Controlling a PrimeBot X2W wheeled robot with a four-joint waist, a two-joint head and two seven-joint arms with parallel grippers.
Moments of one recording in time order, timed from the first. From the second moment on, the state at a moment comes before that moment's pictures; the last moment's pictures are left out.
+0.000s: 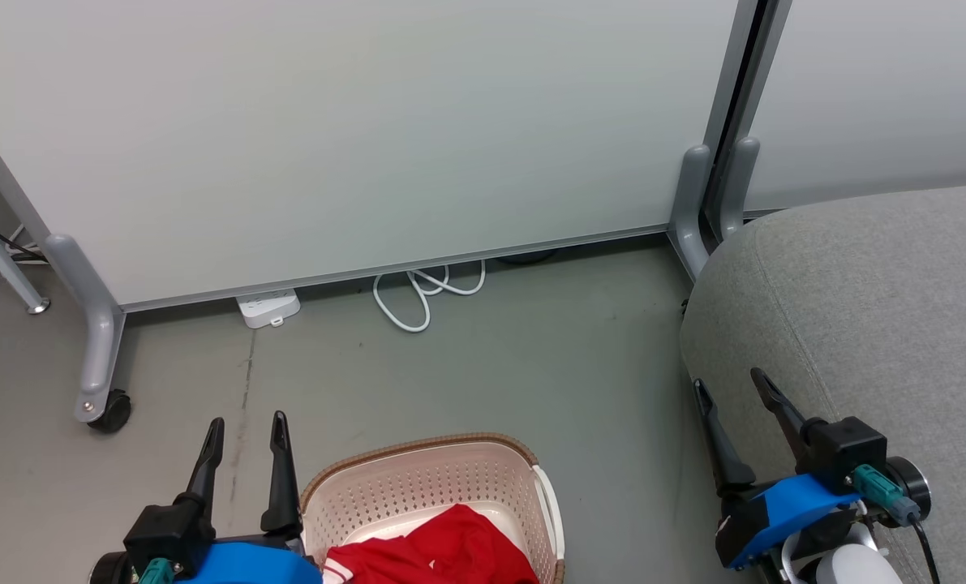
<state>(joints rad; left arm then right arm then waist) 0.01 0.05 -0.05 0.22 -0.22 -0.04 -0.26 -0.14 -0.05 0.05 0.31 0.07 0.13 -0.15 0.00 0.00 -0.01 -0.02</state>
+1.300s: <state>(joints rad) -0.71 0.44 -0.93 0.80 -0.37 -0.13 0.06 -0.44 -0.05 0.11 0.12 0.24 0.13 -0.26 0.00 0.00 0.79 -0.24</state>
